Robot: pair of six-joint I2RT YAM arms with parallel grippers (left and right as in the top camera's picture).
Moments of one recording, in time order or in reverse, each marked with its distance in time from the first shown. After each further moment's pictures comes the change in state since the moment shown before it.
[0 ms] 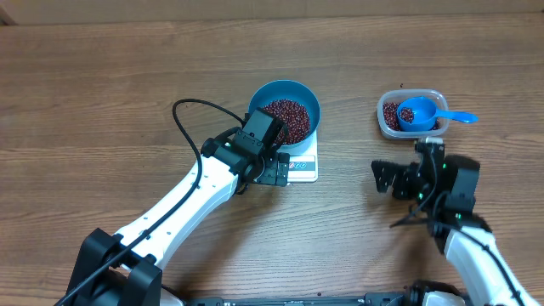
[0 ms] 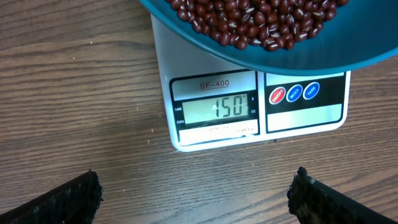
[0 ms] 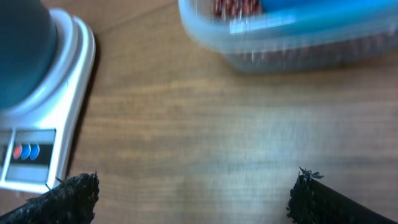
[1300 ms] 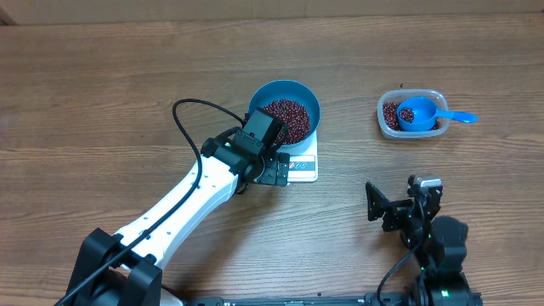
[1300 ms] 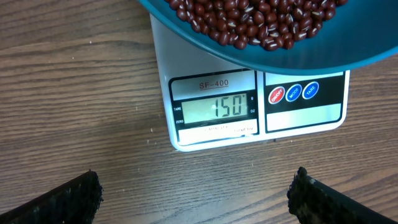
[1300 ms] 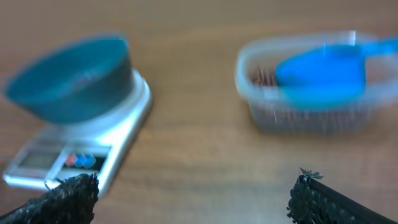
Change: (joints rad) left arm 0.000 0.000 0.000 0.000 0.002 0.000; right arm 0.208 -0.845 -0.328 -0.056 0.212 0.051
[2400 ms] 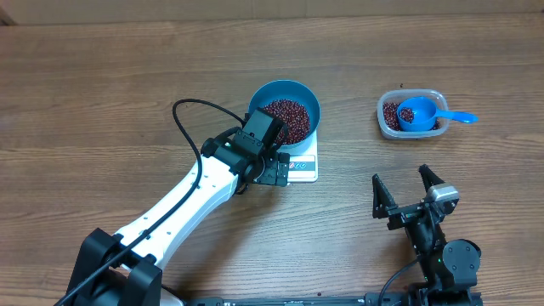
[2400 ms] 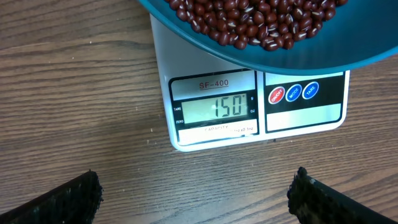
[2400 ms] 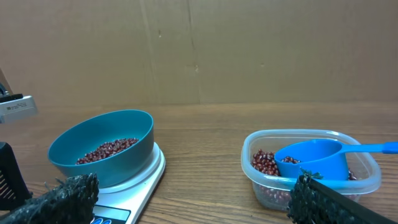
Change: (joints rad) left arm 0.000 0.000 0.000 0.000 0.000 0.000; right arm 0.015 -0.309 0.000 0.004 0.007 -0.002
